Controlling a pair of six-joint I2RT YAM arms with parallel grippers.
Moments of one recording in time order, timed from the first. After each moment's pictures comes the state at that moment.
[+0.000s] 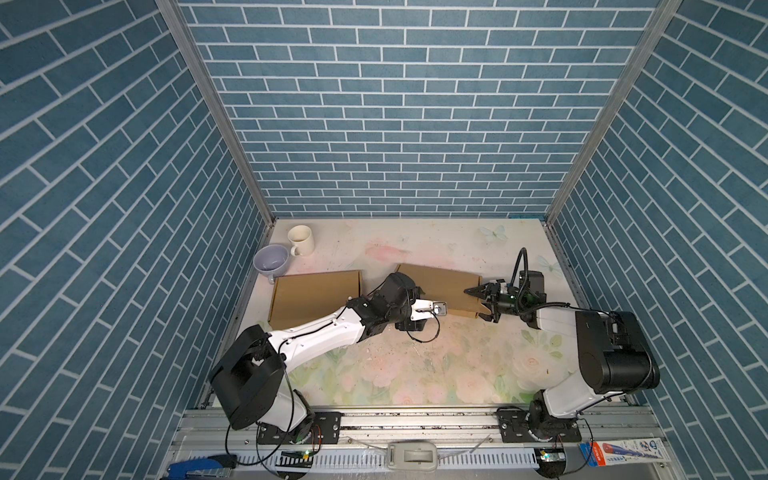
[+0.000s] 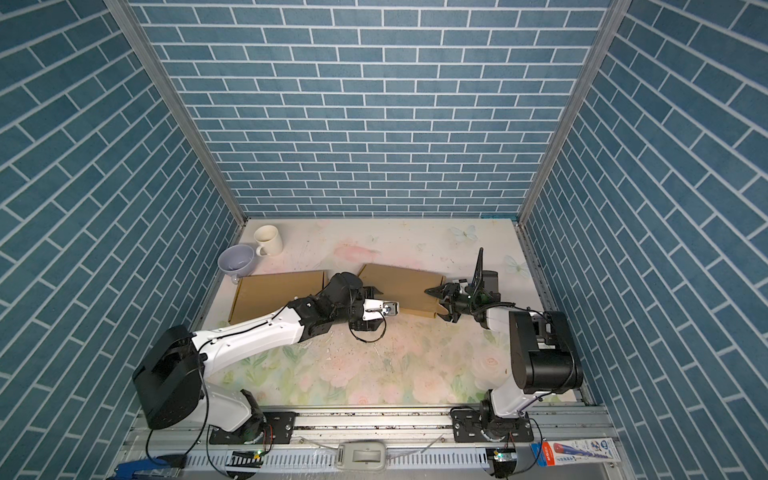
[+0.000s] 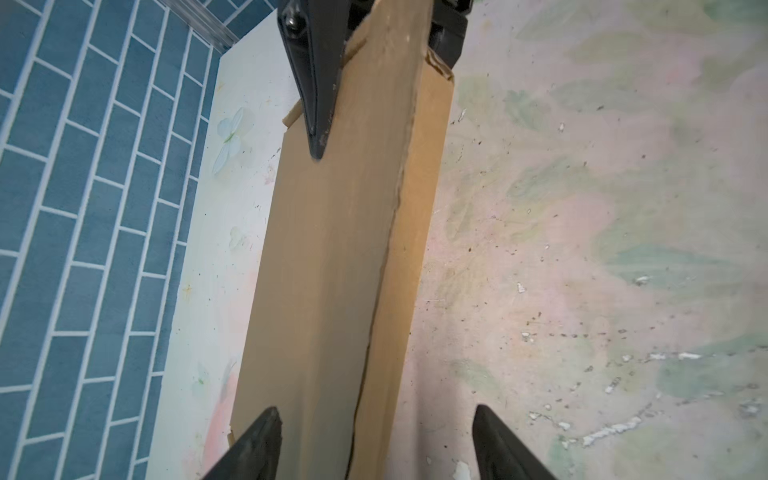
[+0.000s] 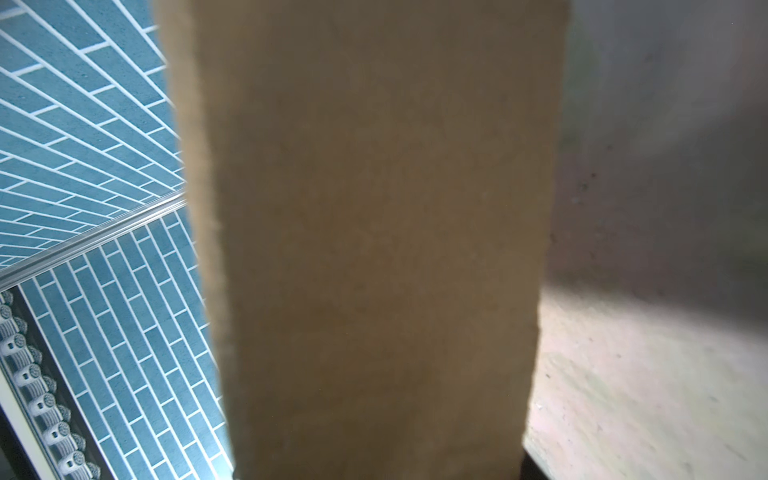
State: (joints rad) left arm -0.85 1.50 0.93 -0.13 0.08 0.88; right arm 0.08 1.58 0.60 0.23 -1.06 1.25
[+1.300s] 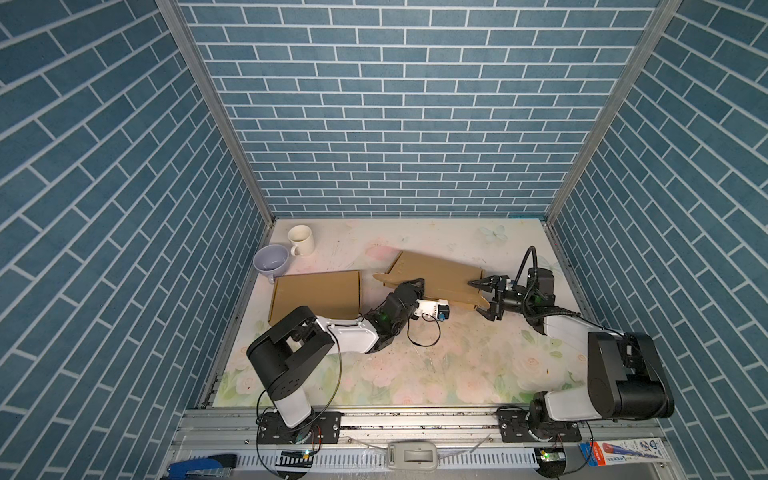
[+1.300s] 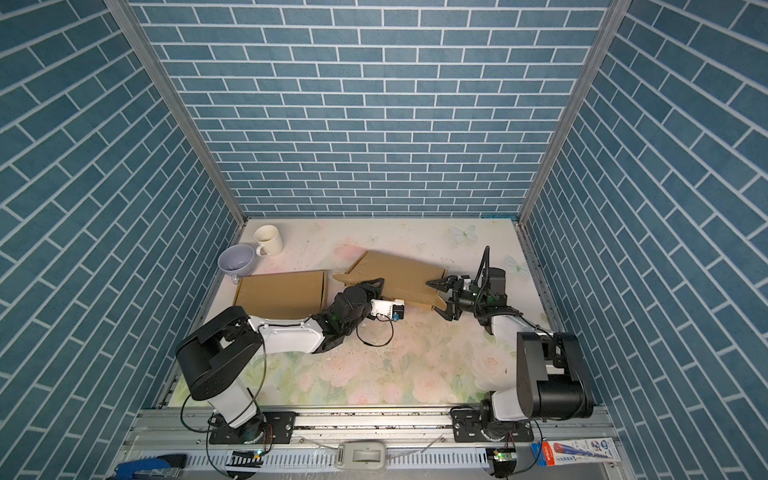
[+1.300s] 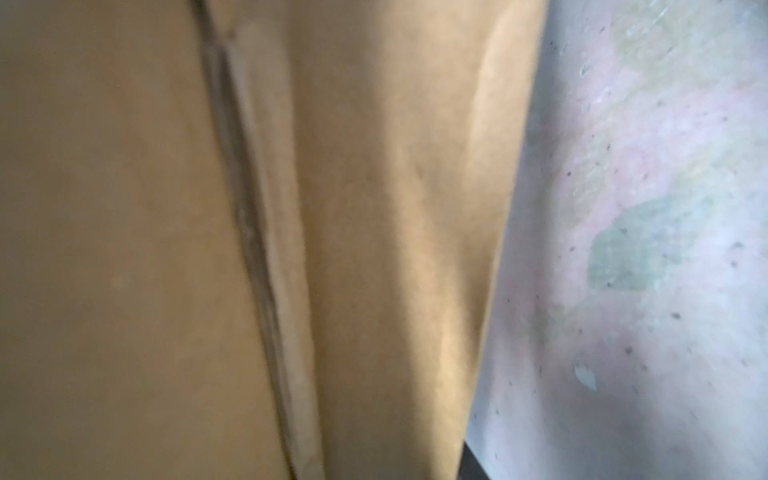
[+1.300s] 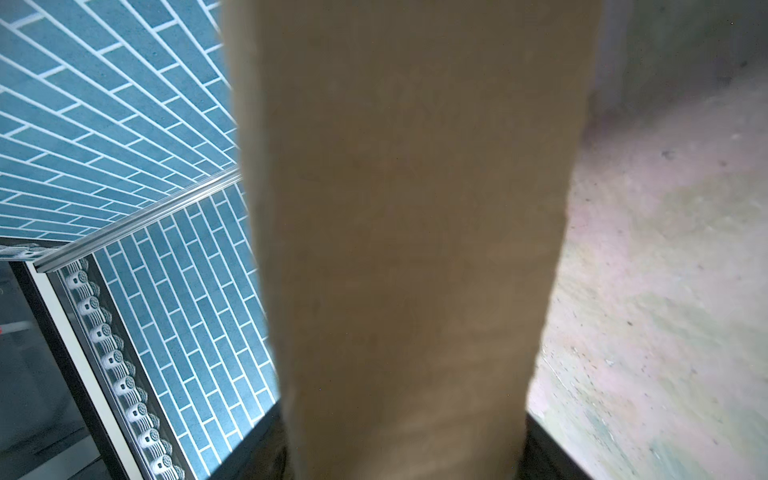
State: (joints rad) left arm -0.87 1.67 0.77 0.53 -0.33 1.26; right arm 0.06 1.39 0.58 0.16 -1.11 1.31
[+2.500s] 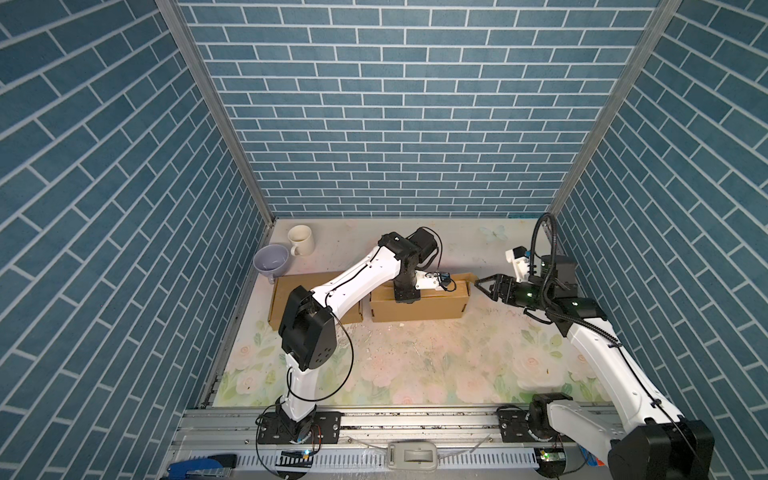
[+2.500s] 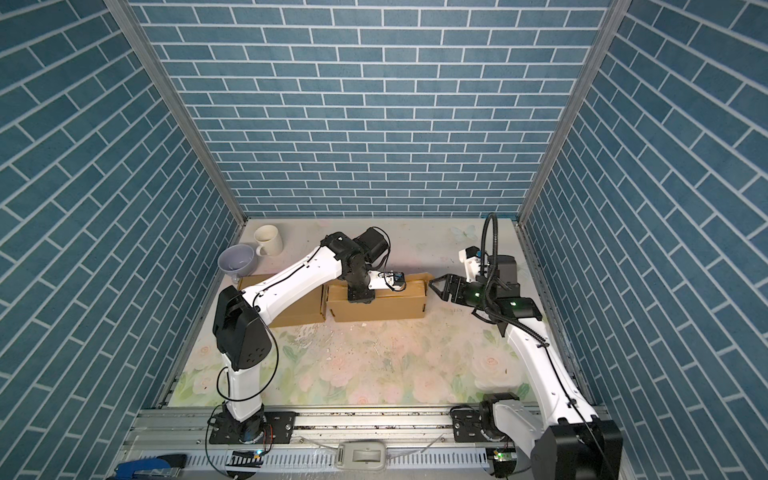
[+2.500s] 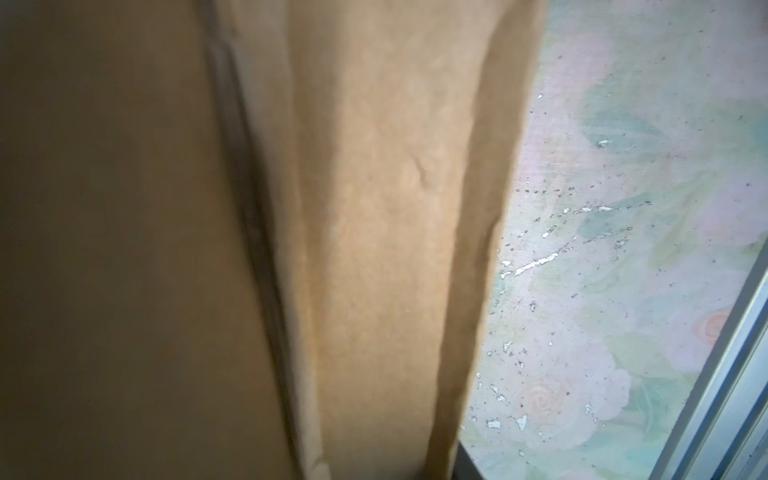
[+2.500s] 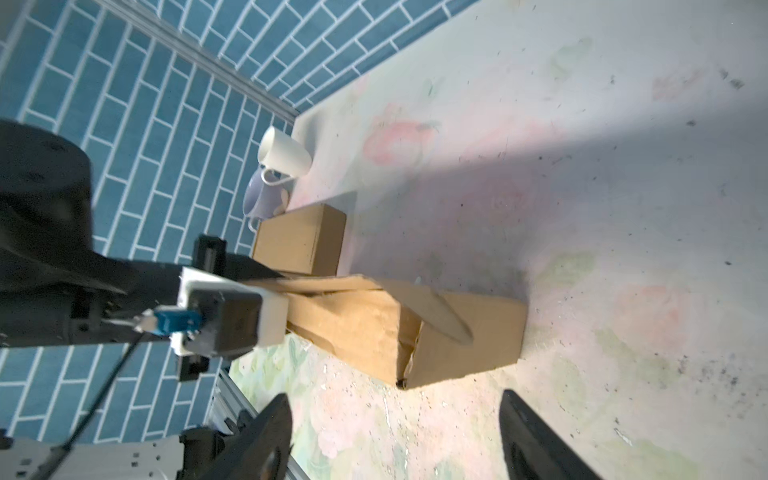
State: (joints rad) left arm -0.75 1.96 1.85 -1.26 0.04 0.75; right arm 0.18 1.09 0.86 -0.50 -0.67 0.38
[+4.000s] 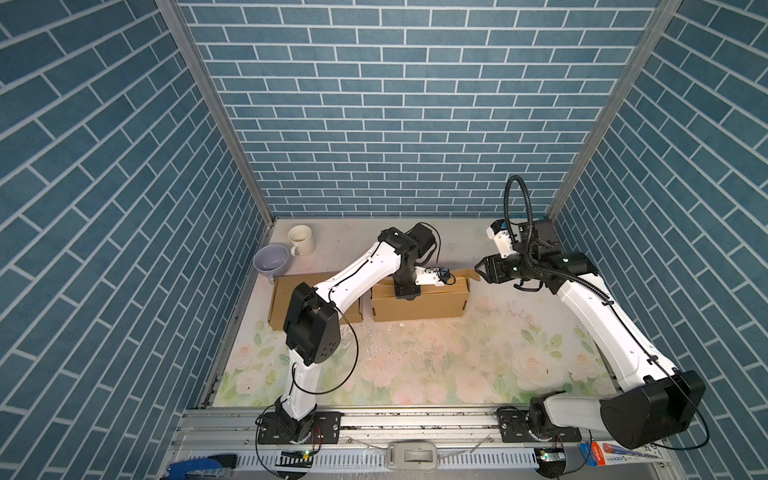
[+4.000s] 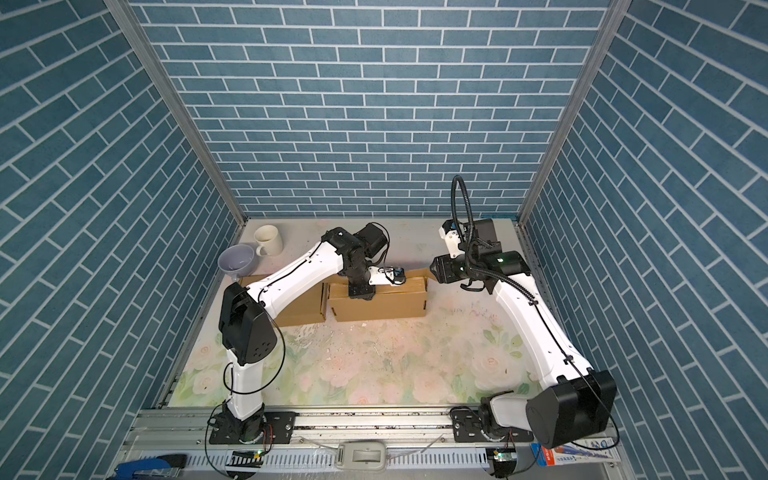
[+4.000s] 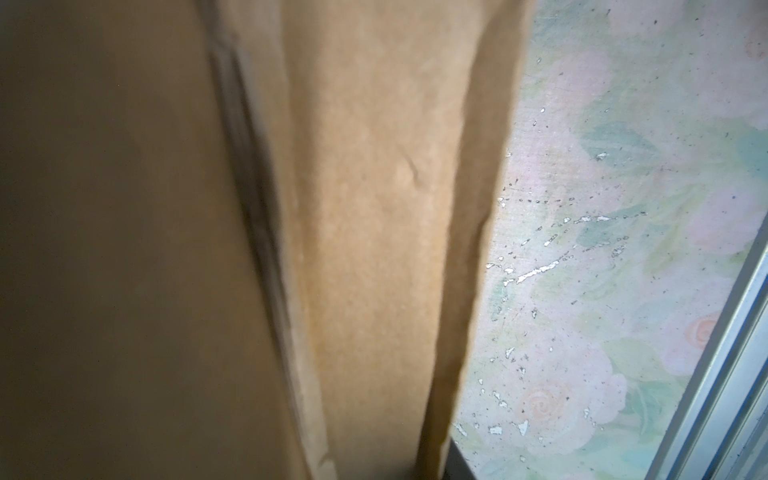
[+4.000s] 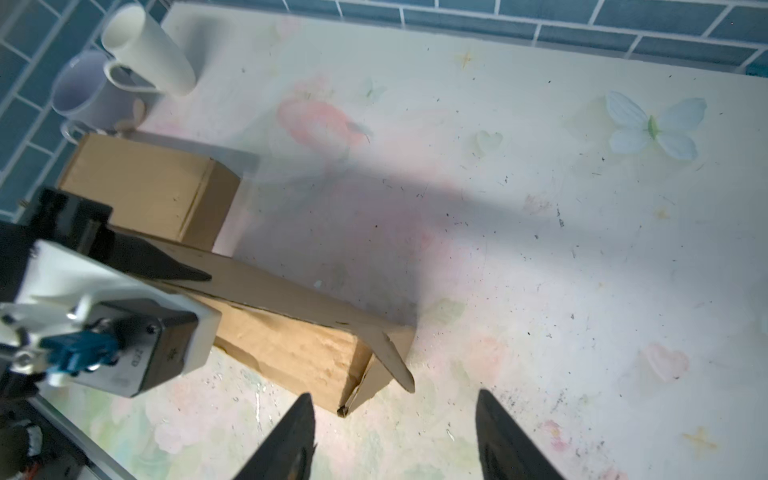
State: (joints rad) left arm -0.73 2.01 1.91 -1.28 0.08 0.76; right arm 0.33 1.34 1.34 -0.89 -0.24 -0.04
